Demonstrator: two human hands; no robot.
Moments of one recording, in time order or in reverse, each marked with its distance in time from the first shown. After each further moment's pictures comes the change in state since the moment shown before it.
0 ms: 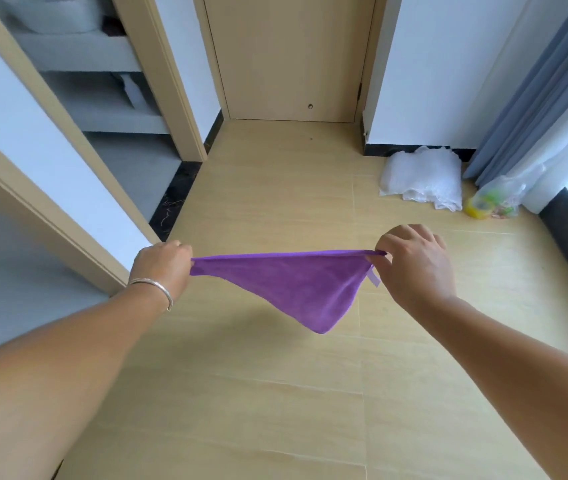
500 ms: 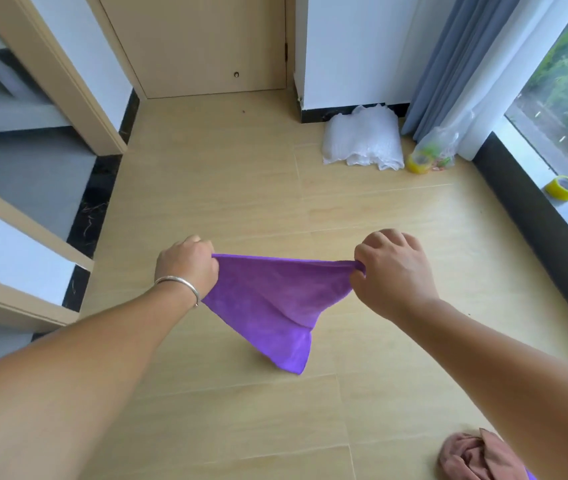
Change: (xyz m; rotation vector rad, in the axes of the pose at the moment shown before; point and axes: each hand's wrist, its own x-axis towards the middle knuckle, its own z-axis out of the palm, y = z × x) left_hand 0.088 0.155 0.032 -0.266 -0.034 0.121; right_hand -0.009 0.075 0.042 -0.193 -0.192 0.095
